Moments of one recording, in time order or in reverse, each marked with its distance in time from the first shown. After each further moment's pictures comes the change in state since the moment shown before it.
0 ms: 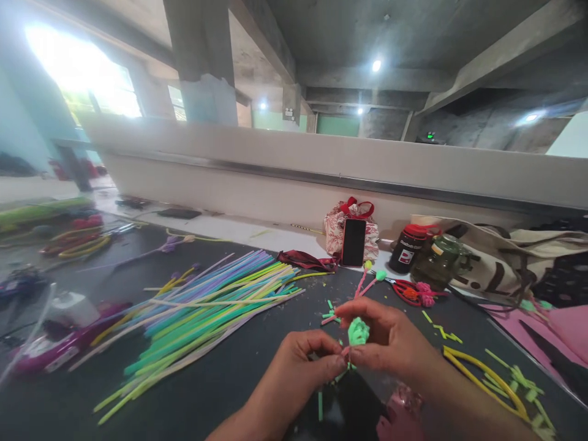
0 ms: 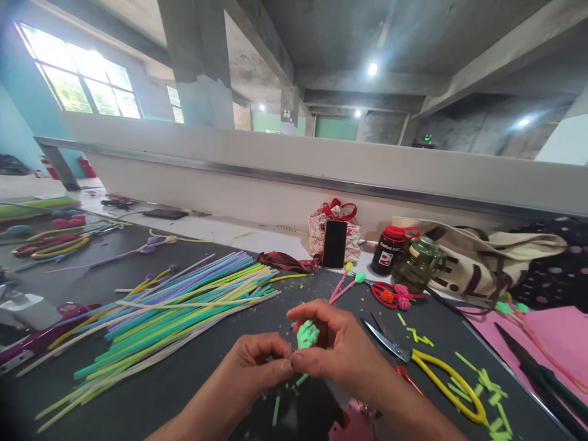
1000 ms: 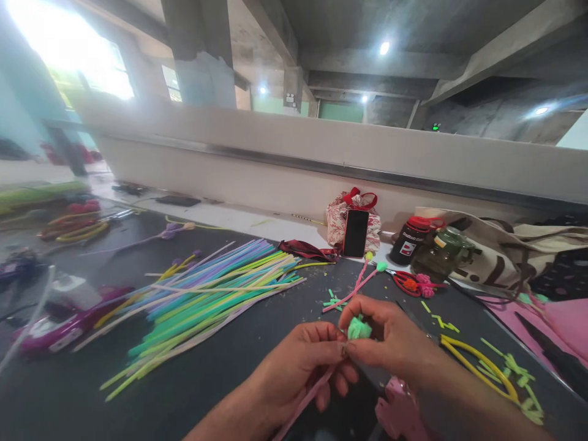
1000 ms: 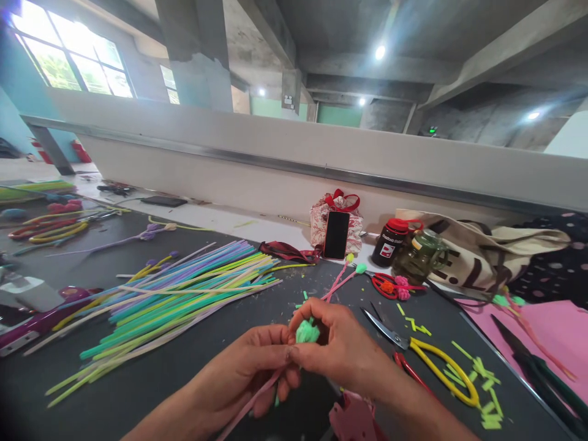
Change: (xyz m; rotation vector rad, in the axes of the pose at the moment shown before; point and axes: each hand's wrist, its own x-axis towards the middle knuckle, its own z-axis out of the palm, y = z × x) left_hand -0.004 0.003 0.000 -0.478 -0.268 -0.301; right_hand 0.000 -0.017 0.013 -0.207 -0.023 0.142
